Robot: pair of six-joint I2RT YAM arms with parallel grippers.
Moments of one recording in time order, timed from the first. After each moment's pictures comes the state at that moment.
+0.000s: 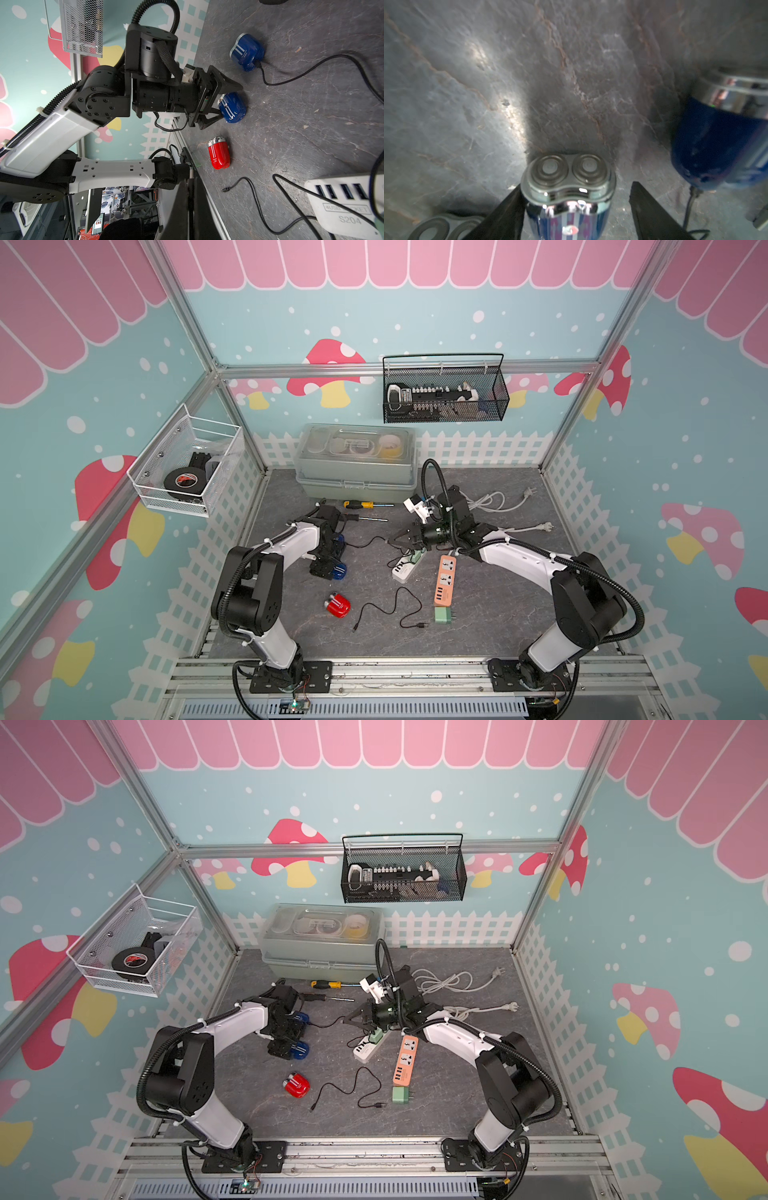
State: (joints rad) left arm -0.20 1.69 1.01 -0.77 0.03 -1.47; right arm 0.60 1.62 1.06 0.05 -0.86 0.85
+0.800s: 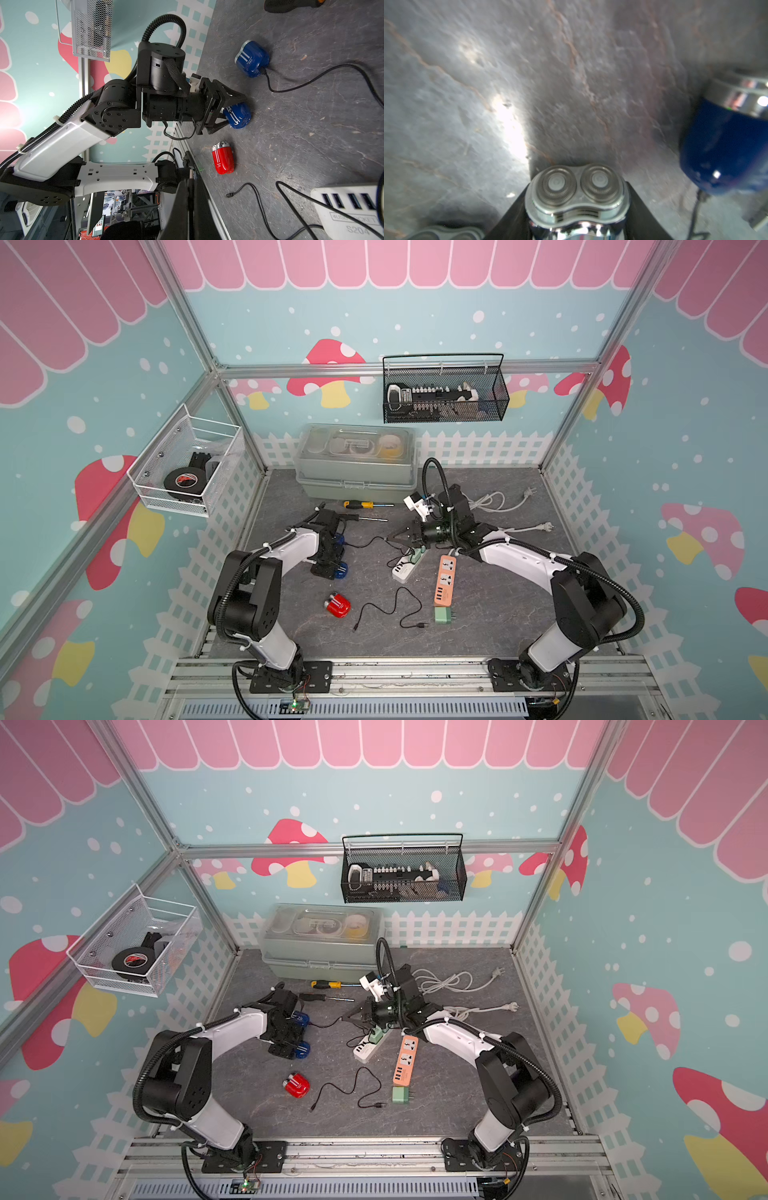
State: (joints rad) left arm -0.21 1.64 0.97 -0.72 0.05 -1.50; right arm 0.60 1.62 1.06 0.11 -0.86 0.88
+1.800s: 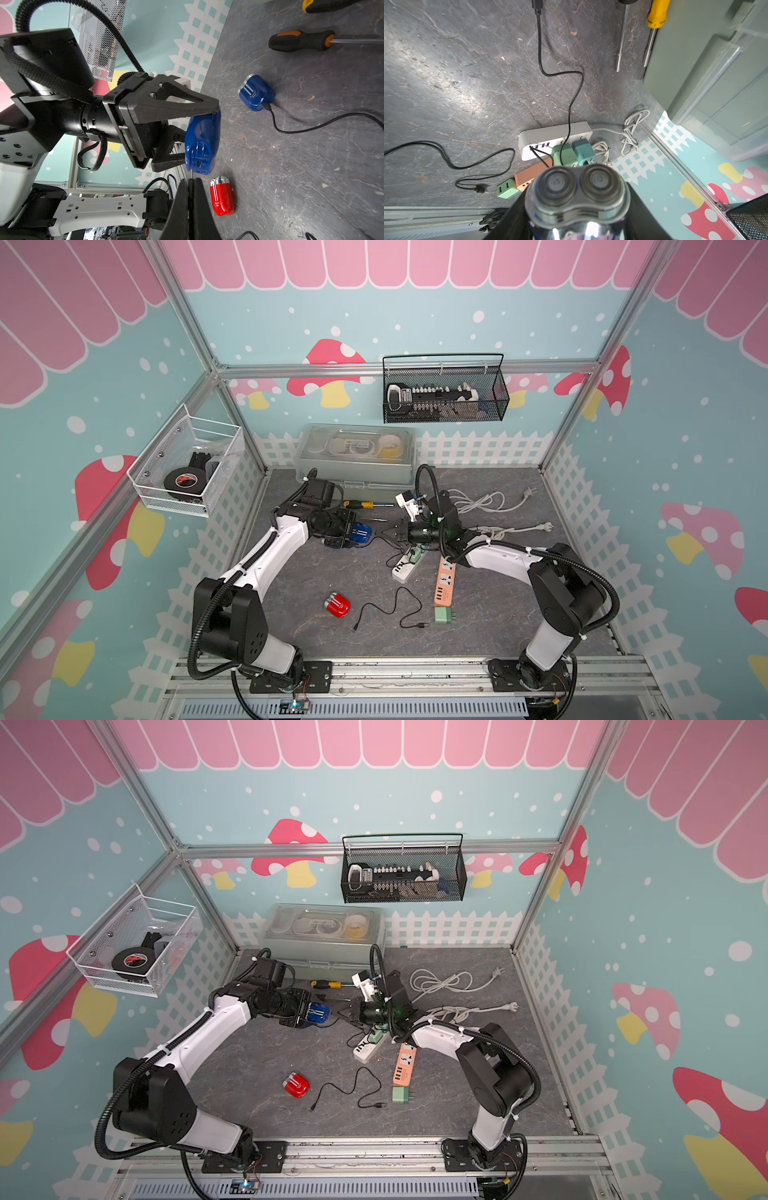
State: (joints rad) left arm -0.22 1.50 1.22 -0.77 0.44 -1.56; right arm 0.67 1.73 1.04 0.41 -0.71 0.97
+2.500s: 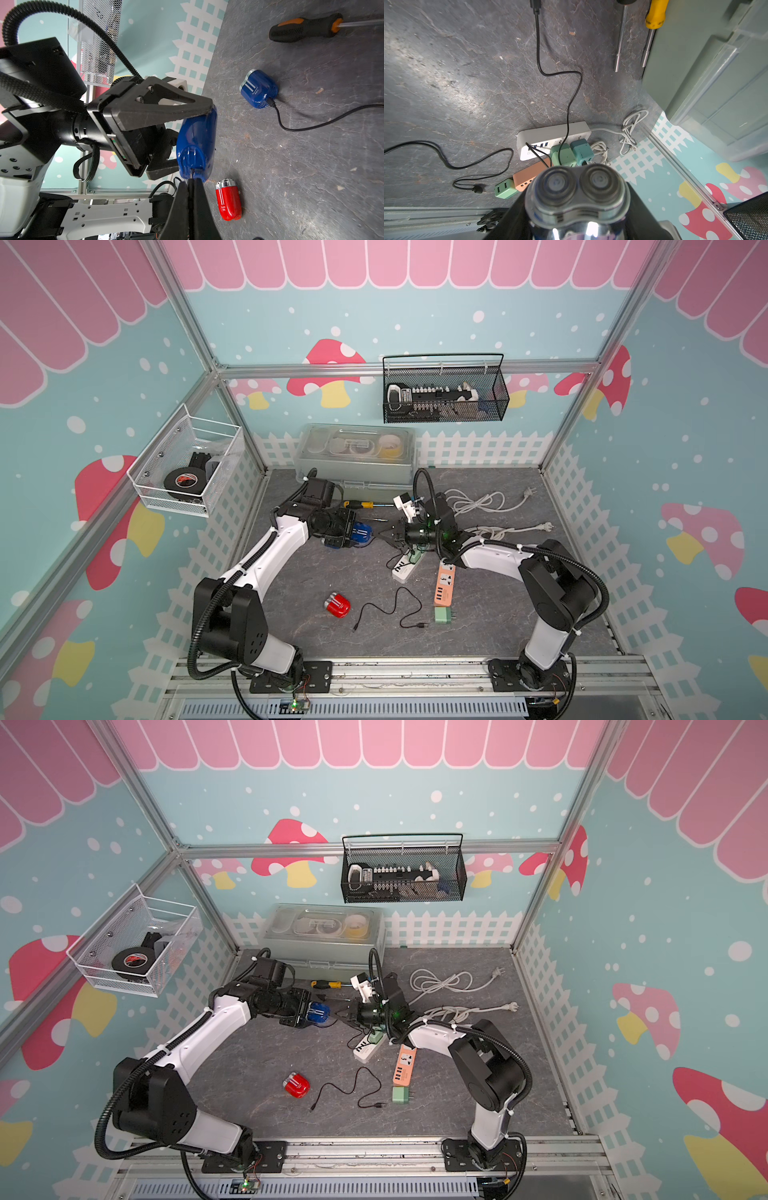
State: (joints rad) left arm -0.23 1.50 1.22 -0.76 0.44 -1.57; right arm 0.68 1.78 1.04 0.48 -0.71 1.06
